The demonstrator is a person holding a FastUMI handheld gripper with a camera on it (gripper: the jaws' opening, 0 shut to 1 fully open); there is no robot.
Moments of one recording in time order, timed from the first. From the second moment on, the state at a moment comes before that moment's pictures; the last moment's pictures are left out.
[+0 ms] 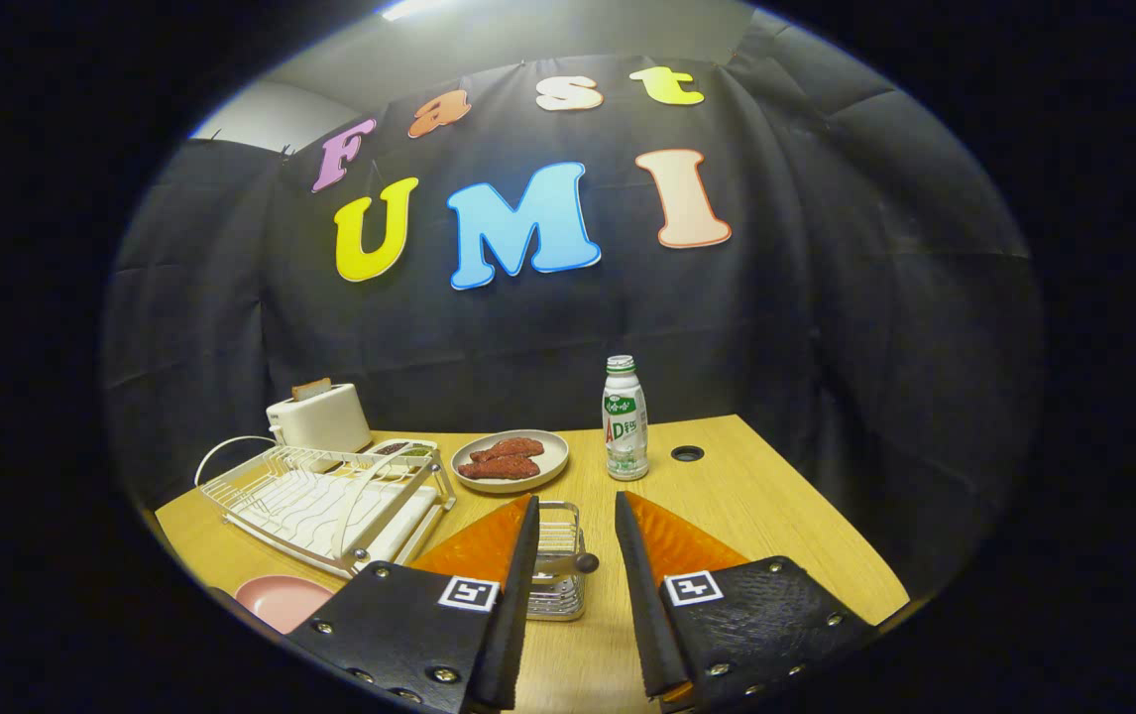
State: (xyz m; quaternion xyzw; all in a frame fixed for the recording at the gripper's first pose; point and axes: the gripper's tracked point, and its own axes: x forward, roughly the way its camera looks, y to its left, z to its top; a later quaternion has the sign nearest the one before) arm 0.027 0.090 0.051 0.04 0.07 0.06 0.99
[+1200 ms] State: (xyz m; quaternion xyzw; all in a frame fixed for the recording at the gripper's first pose) arm 0.039 0.114 0.114 0.03 0.10 0.07 0.99
